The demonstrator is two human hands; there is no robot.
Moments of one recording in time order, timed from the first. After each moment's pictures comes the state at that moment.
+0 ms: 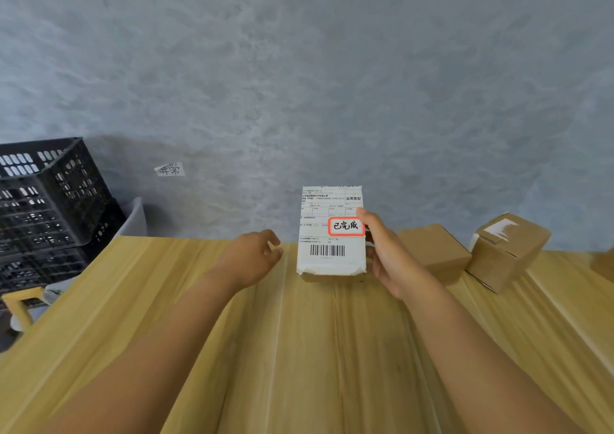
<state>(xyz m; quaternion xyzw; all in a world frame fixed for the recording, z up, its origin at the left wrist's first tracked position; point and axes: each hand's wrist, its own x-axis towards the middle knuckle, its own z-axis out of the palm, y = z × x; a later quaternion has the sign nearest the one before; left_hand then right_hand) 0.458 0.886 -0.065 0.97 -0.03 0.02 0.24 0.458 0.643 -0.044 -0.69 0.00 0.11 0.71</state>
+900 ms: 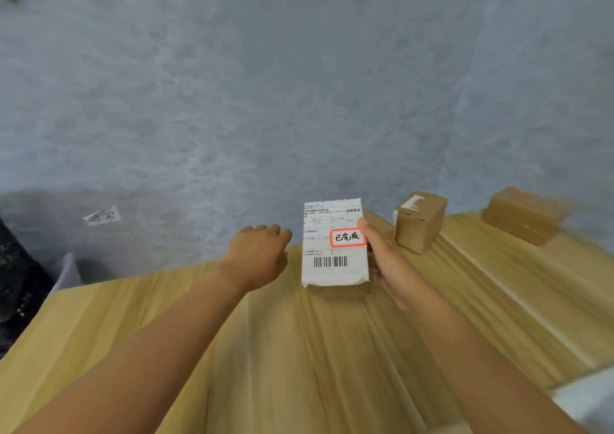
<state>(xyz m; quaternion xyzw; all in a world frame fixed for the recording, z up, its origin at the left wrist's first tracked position) 0.442 0.807 -0.029 0.93 -0.30 0.18 -0.11 0.363 0.583 -0.041 -0.73 0.06 -0.03 0.68</state>
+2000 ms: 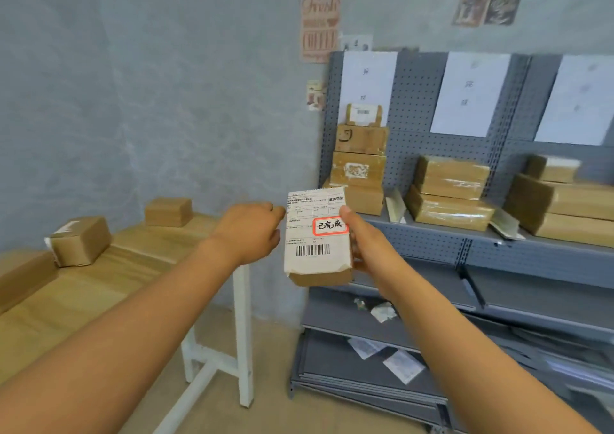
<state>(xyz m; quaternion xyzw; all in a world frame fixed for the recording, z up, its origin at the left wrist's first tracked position) 0.005 0.507 0.074 0.66 -0.69 0.28 0.08 -0.217 0.457 0.060 -0.67 0.38 -0.36 0.53</state>
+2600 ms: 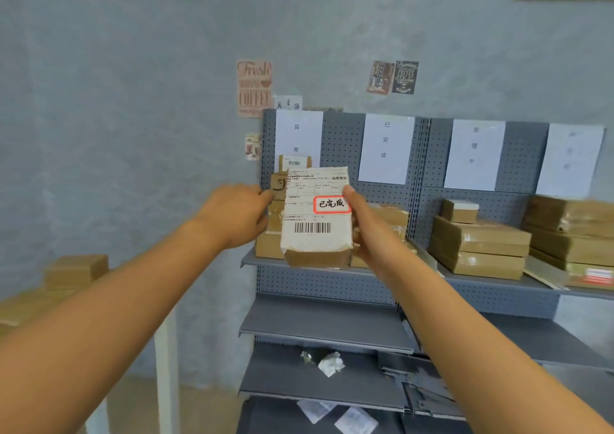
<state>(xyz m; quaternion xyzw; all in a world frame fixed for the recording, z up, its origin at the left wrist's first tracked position) -0.108 0.432 0.186 0.59 -0.70 0.40 0.12 -0.347 0.412 0.169 -0.66 0.37 -0.46 0.46</state>
